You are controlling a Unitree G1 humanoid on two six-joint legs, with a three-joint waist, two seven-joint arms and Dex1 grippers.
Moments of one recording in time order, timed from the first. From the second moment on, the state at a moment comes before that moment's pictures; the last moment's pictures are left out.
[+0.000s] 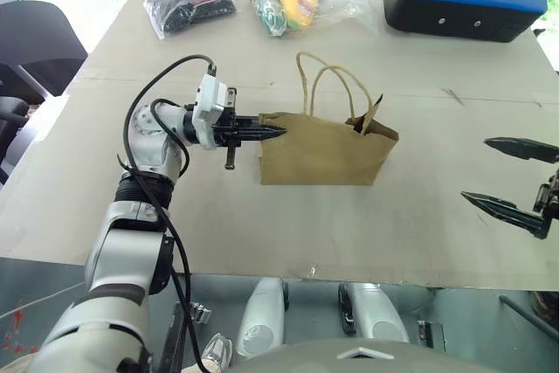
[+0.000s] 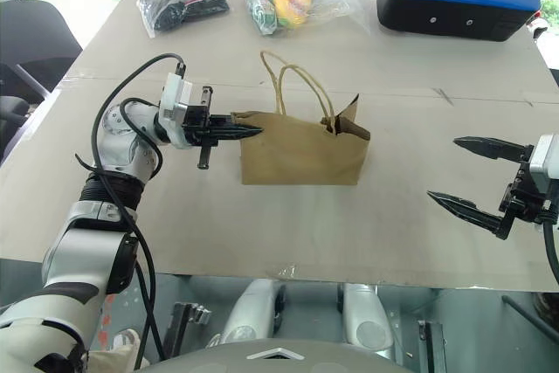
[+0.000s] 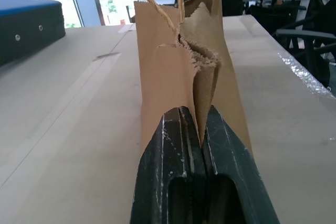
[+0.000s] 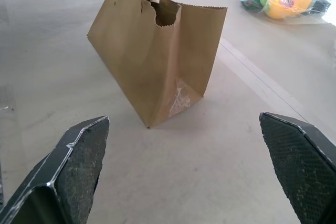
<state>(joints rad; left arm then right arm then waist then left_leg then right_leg) -0.81 0.58 -0.11 0.68 -0.54 -0.13 -1.61 0.18 -0.90 -0.64 -0.51 0.71 0.45 1.12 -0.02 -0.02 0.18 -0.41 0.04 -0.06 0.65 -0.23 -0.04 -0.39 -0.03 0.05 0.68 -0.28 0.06</state>
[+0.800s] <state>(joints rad) -0.25 0.74 0.27 0.04 -0.76 0.34 -1.21 0.24 -0.84 -0.56 -0.52 0.68 0.42 1.08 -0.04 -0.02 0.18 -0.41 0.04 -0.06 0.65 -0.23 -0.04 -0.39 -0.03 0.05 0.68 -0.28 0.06</state>
